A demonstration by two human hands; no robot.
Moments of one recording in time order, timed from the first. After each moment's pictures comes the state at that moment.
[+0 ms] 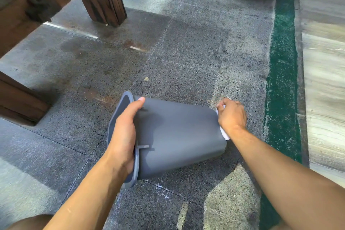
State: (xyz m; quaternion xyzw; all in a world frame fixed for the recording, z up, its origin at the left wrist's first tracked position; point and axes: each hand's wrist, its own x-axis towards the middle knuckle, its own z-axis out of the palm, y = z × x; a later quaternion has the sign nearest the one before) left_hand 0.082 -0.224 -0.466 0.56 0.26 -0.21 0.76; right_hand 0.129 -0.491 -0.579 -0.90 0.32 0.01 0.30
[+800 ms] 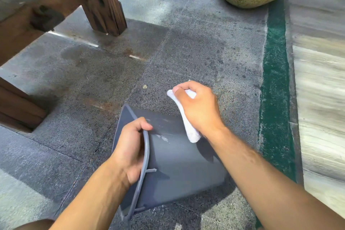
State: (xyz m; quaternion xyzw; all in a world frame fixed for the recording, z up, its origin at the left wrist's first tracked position) left_hand 0.083 -0.228 -0.472 0.42 0.20 -0.35 0.81; right_hand 0.129 -0.398 -0.462 -0.83 0.13 -0.05 0.54
